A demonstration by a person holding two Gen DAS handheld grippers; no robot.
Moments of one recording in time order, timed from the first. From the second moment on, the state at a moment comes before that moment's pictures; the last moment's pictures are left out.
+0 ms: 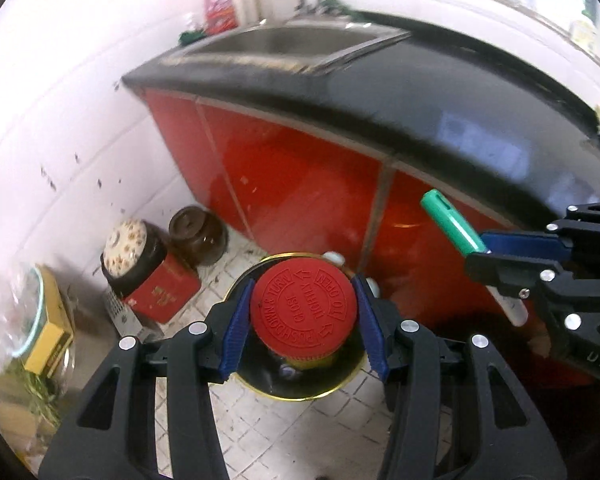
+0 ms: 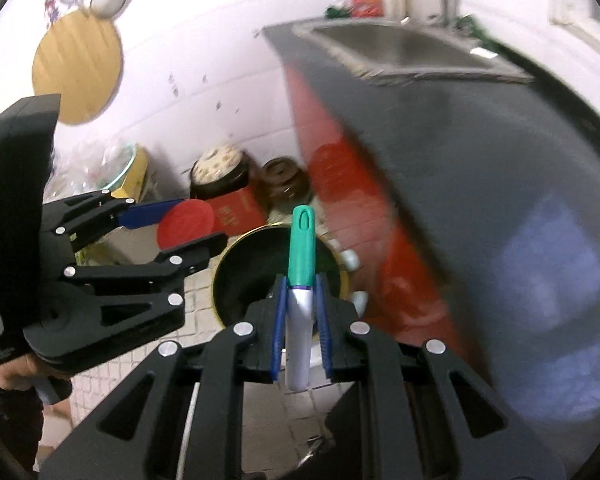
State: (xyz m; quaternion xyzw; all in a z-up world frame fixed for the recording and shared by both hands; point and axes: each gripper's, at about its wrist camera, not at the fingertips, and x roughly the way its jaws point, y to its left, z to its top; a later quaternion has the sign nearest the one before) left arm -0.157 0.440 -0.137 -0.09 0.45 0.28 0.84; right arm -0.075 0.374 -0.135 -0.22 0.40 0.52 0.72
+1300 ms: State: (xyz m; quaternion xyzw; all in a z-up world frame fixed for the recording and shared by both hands) left arm -0.178 0.482 -0.198 -0.13 0.45 0.31 0.83; right arm -0.085 0.407 -0.149 -0.23 0.41 0.51 0.72
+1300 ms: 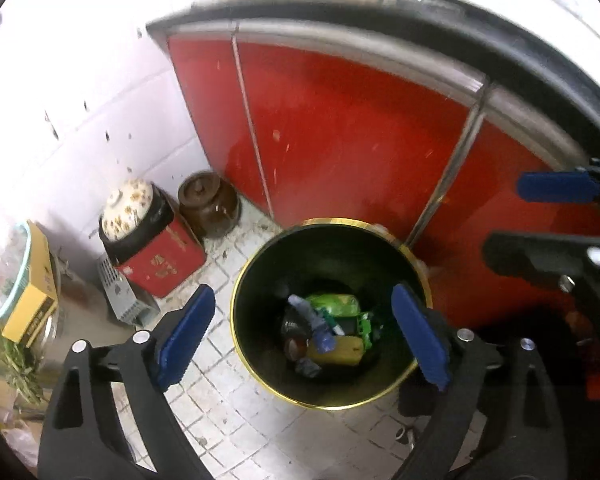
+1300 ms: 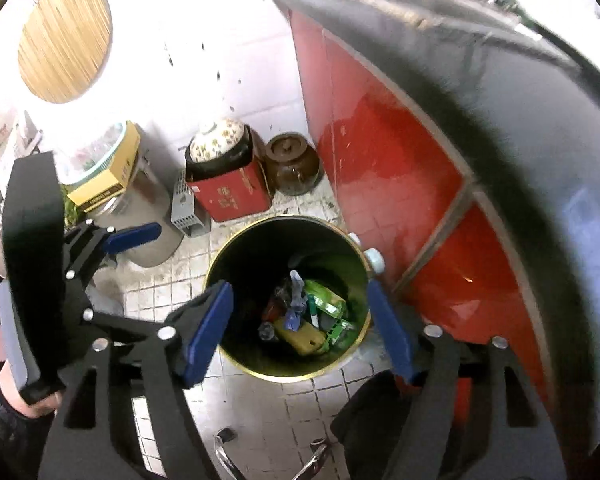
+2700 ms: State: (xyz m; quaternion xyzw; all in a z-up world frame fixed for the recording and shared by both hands) left arm 0.207 0.058 -0.064 0.03 0.44 -0.06 0.90; right arm 0.118 -0.163 -0.072 -0.06 0.40 0.19 0.90
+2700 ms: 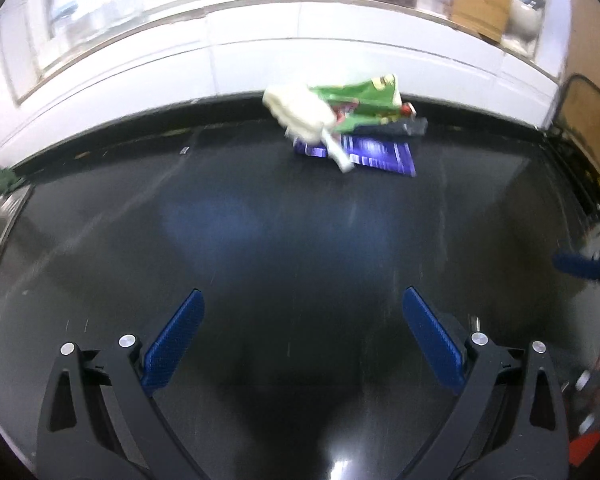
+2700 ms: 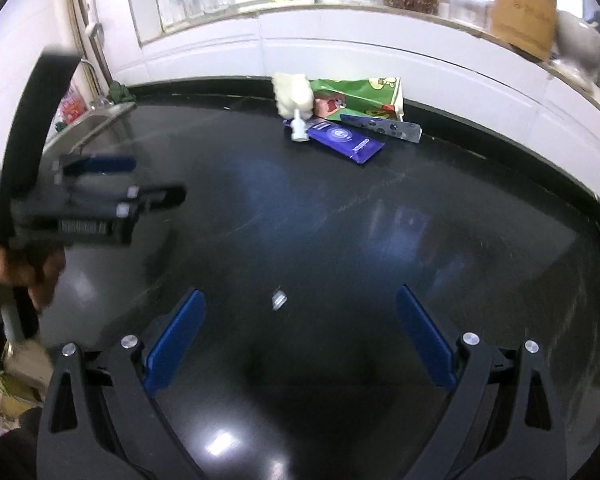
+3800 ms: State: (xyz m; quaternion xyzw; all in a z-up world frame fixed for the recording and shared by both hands) left arm 0.383 0.087 -0.069 0.03 0.45 -0.09 0.89; right arm 0.335 -0.119 -0.095 -0.17 0.39 0.34 0.84
